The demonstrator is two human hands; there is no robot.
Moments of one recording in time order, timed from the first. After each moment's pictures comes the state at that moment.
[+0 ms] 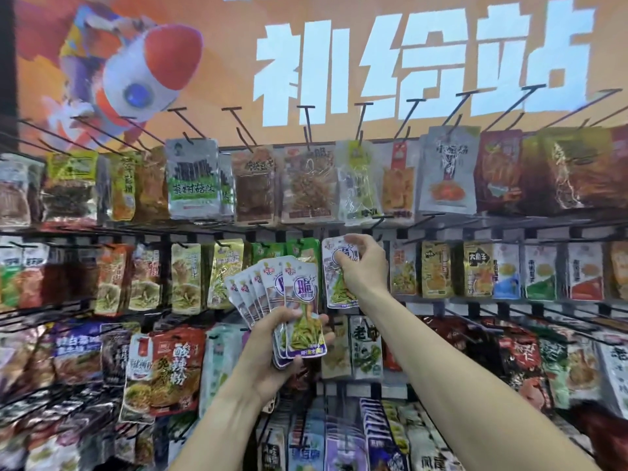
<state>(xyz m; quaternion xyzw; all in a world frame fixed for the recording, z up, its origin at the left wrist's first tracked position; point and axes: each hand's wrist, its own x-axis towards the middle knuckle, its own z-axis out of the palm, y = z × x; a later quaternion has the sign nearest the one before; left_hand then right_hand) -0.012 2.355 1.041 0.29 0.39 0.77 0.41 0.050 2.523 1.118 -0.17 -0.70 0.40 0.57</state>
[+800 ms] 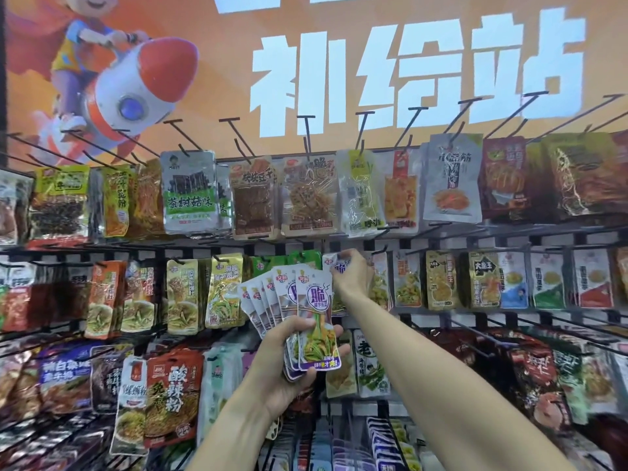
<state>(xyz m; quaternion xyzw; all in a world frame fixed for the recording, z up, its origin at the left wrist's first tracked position) -0.018 2.363 1.055 0.31 0.38 0.75 0.45 -0.019 2.559 1.123 -0.31 -0.71 0.33 0.53</state>
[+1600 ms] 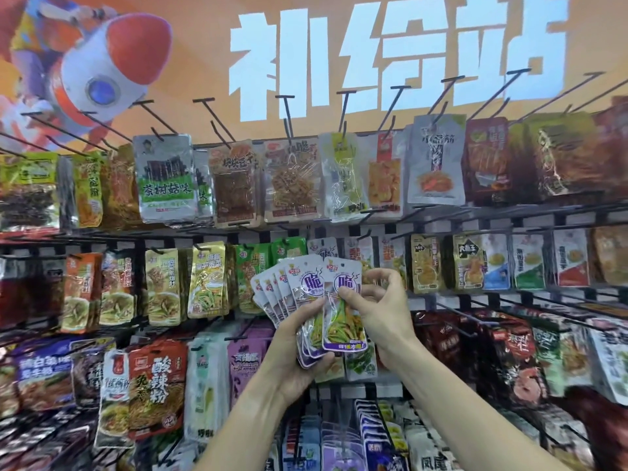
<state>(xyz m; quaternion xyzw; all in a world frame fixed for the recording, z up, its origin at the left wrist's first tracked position) -0.010 2.406 1.039 0.33 0.40 0.73 0.45 0.091 2.522 1.055 -0.16 -0.62 0.55 0.54</state>
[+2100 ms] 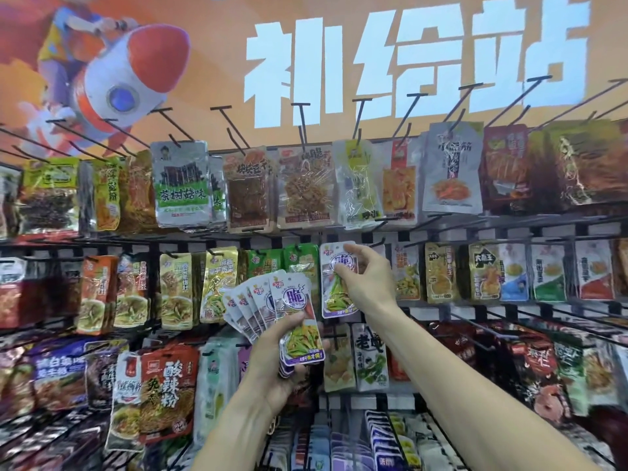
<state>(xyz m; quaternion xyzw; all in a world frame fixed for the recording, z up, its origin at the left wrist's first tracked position) -0.043 2.391 1.033 0.26 0.41 0.79 0.38 0.046 2.532 1.107 -0.18 -0.71 0.39 0.56</state>
